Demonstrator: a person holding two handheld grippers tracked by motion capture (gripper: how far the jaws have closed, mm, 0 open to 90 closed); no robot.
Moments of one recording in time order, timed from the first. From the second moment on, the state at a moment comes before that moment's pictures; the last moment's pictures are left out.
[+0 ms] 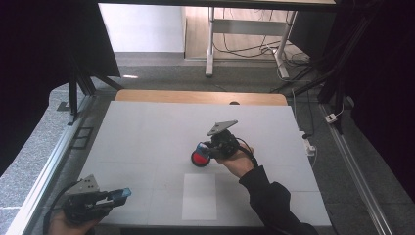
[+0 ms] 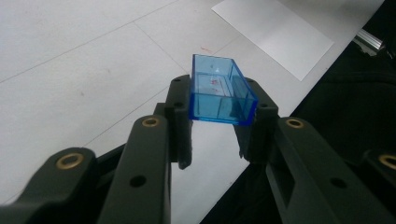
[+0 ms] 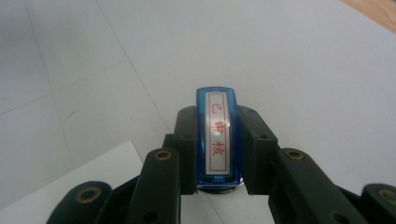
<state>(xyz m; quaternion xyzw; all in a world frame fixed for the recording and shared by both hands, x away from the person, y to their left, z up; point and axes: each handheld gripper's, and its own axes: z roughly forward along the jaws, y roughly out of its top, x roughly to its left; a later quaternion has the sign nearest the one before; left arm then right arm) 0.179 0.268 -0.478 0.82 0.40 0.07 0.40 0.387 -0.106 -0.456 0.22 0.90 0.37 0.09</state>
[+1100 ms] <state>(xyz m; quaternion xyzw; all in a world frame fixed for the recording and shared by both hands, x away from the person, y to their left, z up) 0.180 0.269 -0.478 0.82 0.40 0.07 0.40 0.405 -0.093 -0.479 0.23 0.91 0.33 0.10</state>
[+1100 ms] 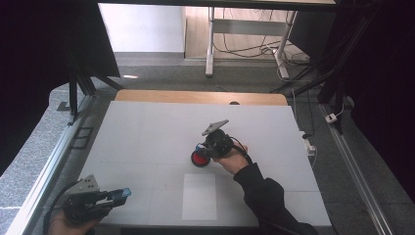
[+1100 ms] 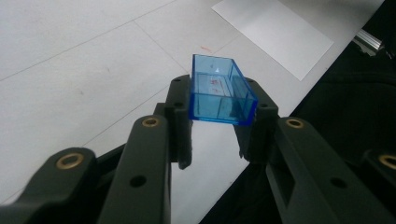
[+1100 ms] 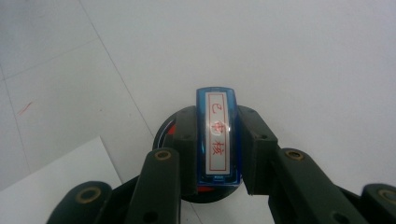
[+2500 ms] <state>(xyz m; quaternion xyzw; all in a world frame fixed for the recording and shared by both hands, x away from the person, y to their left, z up) 0.179 0.269 -0.478 0.82 0.40 0.06 0.40 0.400 -0.088 -0.480 0.23 0.91 0.33 0.12</state>
